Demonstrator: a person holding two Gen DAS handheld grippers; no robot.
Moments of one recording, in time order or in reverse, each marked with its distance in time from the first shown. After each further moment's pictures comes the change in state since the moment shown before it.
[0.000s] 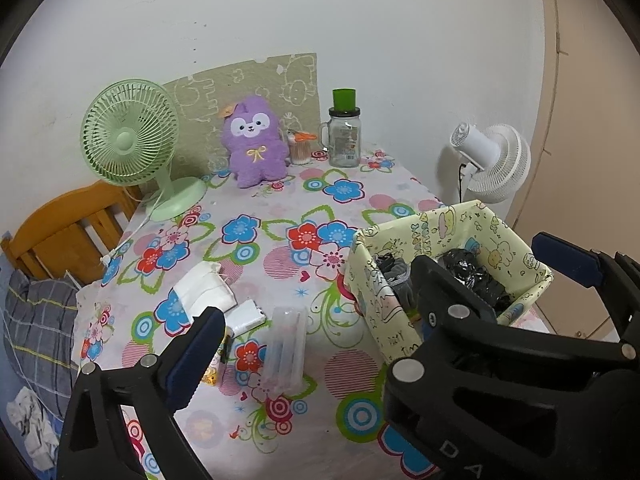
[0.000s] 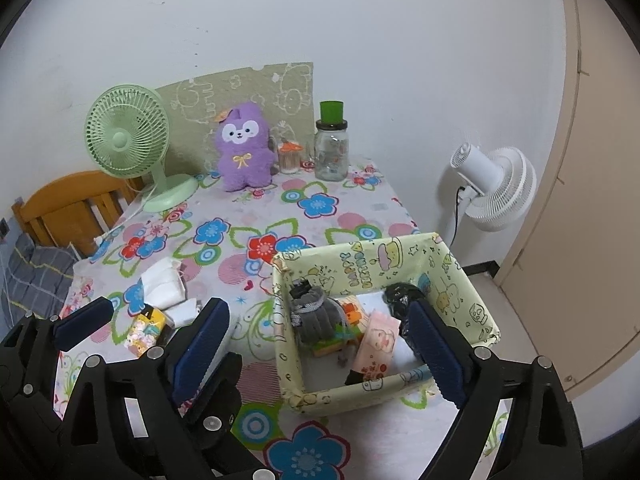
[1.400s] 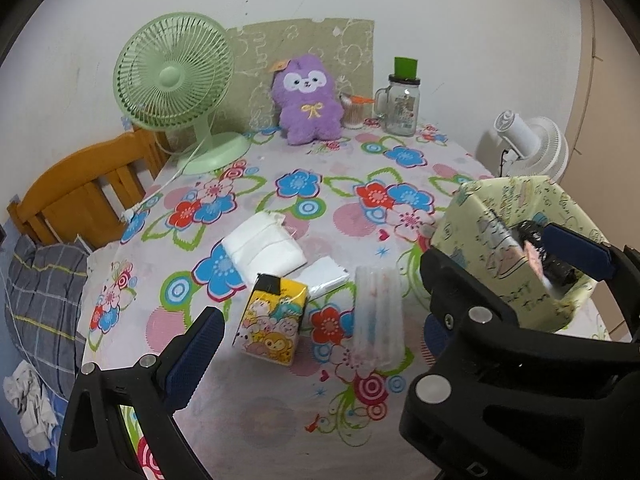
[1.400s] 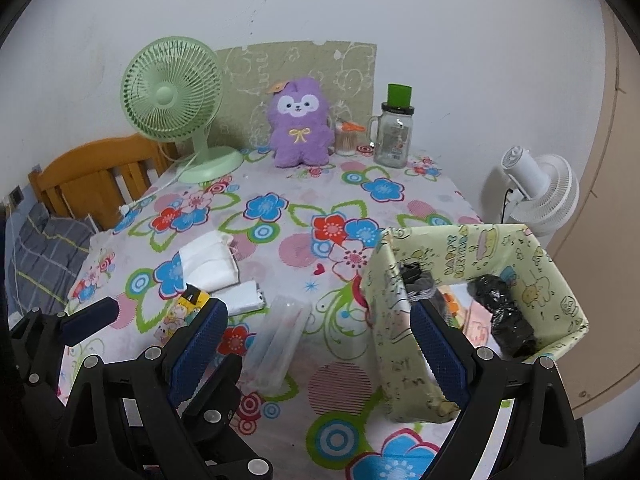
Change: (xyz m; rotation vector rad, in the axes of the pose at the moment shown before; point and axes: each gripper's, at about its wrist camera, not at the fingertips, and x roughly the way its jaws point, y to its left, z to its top) left arm 0.035 0.083 -0.038 -0.069 0.064 0.040; right arm 0.046 0.086 -0.024 -0.080 0.024 0.068
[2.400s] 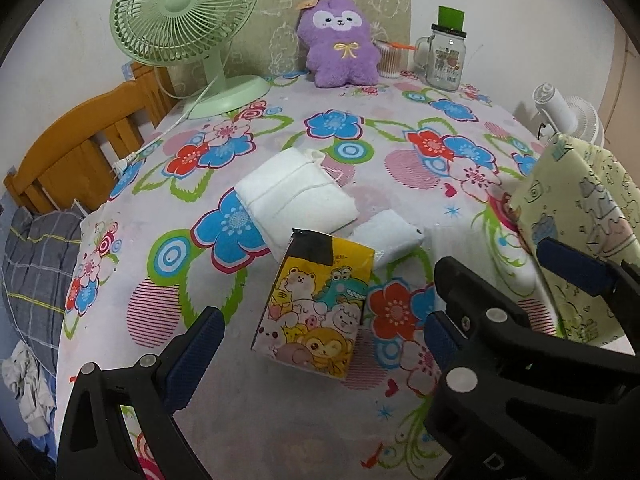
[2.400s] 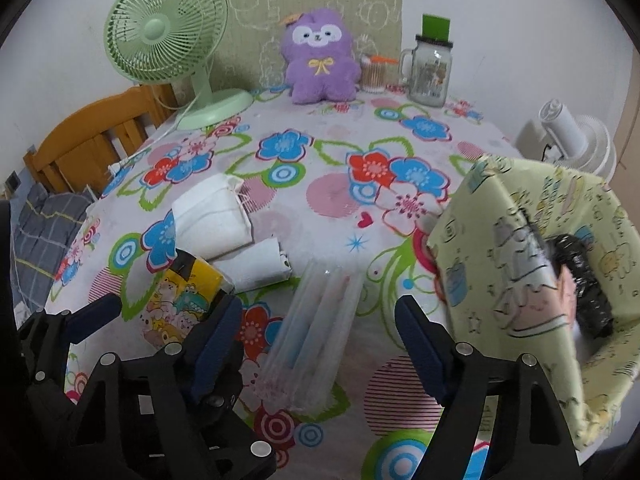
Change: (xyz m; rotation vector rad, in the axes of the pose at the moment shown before) left arm 0.076 0.038 -0.018 -0.043 0.136 0.038; right arm 0.086 0.026 -0.018 0.023 0.176 0.061
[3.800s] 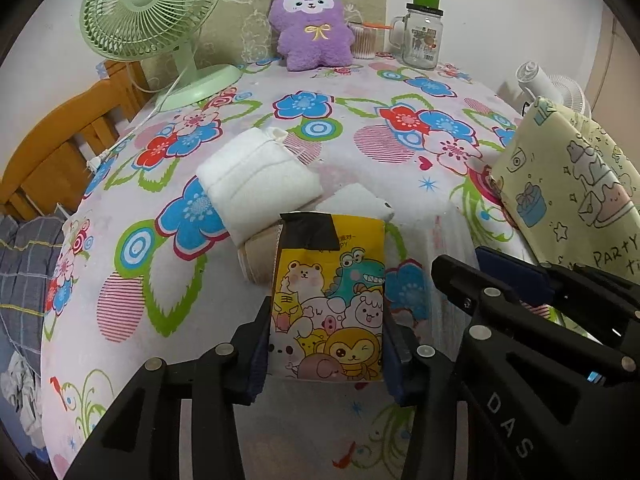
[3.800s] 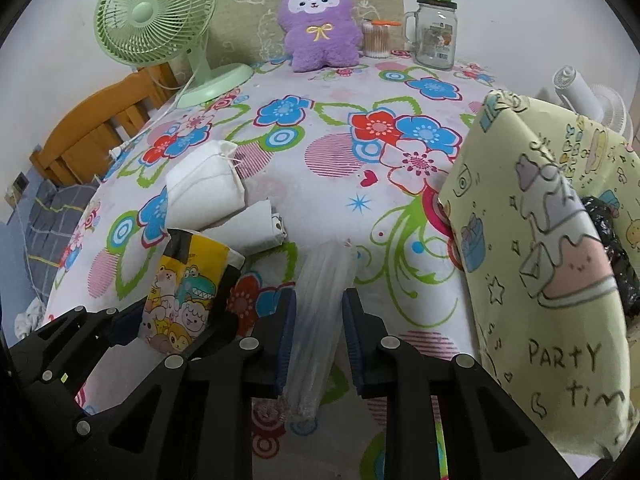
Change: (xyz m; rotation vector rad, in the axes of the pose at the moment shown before) left arm 0.017 -0.016 -0.005 0.051 0.048 -0.048; right arm 0.015 -0.014 -0.014 0.030 0.084 0.066
